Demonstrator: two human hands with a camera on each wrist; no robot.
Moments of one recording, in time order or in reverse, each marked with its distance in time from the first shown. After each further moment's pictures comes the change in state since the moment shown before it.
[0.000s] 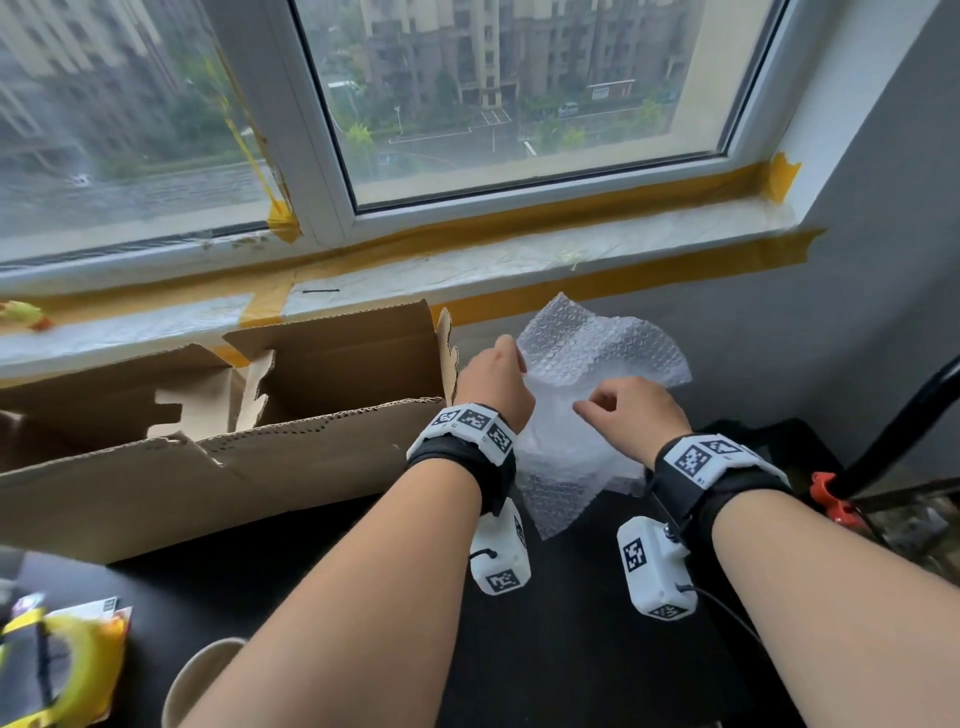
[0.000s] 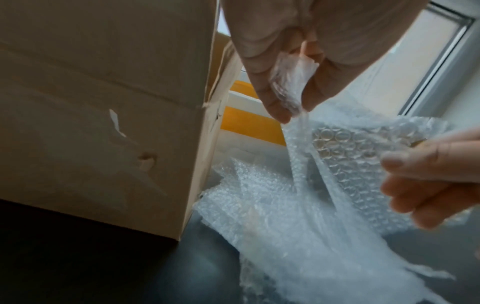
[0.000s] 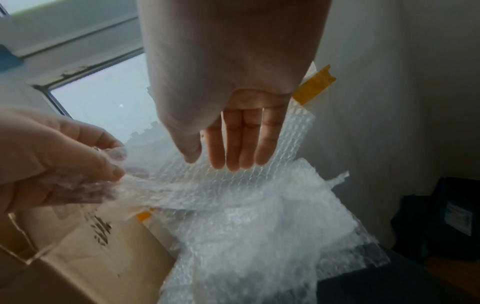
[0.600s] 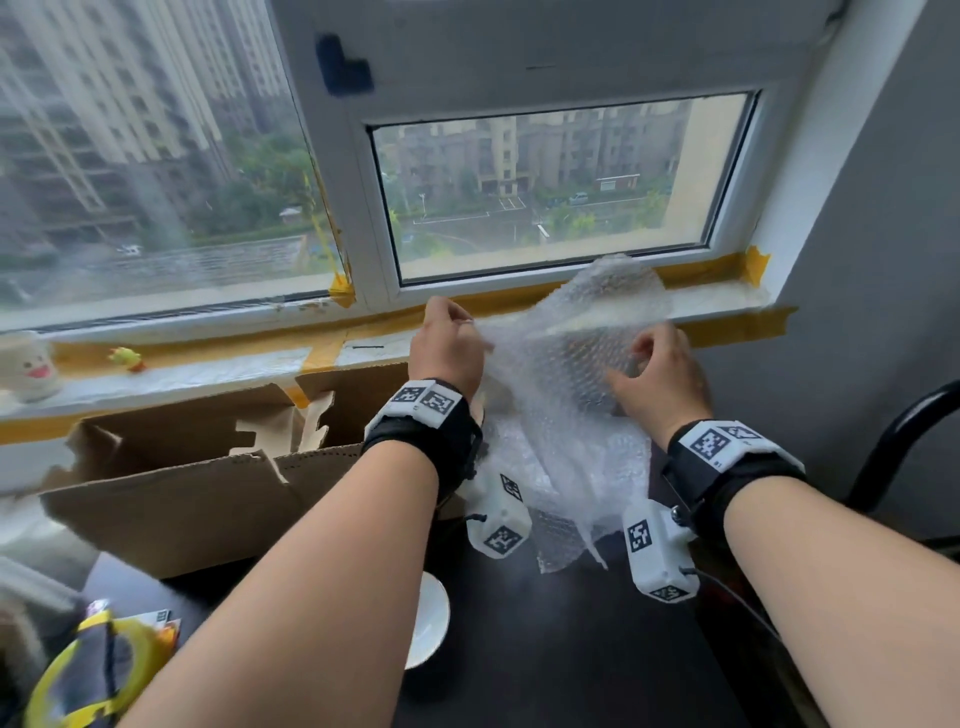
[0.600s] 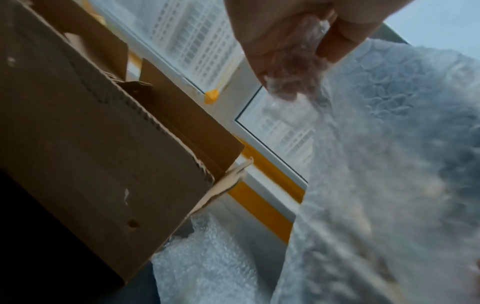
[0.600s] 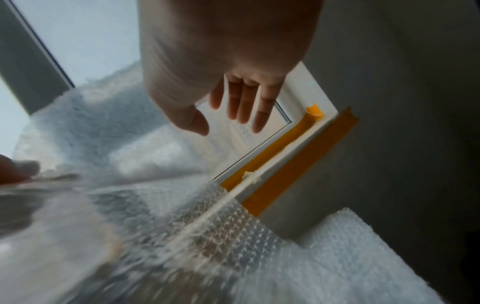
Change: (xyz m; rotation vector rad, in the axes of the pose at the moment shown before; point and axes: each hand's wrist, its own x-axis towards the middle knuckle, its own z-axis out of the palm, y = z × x) left_hand -0.037 0.014 -0.119 -0.574 0.410 -0.105; right_hand -0.027 -0.049 -0.076 0.204 0.479 -0.062
